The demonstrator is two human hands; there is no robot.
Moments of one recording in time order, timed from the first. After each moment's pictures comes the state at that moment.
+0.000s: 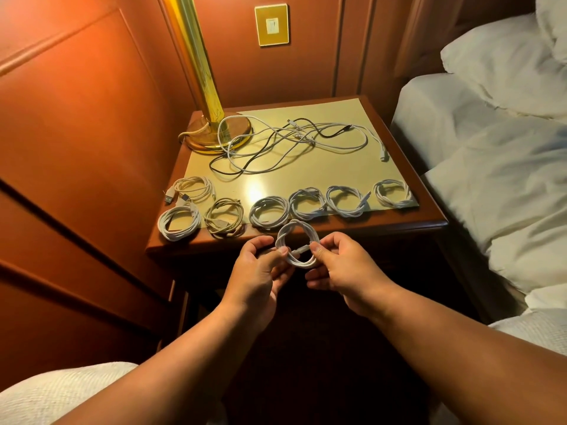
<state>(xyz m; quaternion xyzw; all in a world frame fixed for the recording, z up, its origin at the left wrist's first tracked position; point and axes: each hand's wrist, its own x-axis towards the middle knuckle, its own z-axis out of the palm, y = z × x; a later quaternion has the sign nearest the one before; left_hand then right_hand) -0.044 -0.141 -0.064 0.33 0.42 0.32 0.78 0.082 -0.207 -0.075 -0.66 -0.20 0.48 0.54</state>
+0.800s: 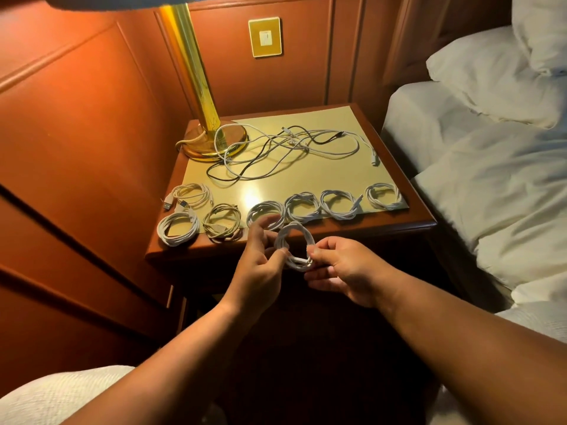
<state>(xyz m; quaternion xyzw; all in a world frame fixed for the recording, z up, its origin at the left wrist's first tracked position) -0.051 -0.138 -0.055 0.67 0.31 0.31 0.59 0.093 -0.214 -0.056 -0.63 -0.18 0.57 0.50</state>
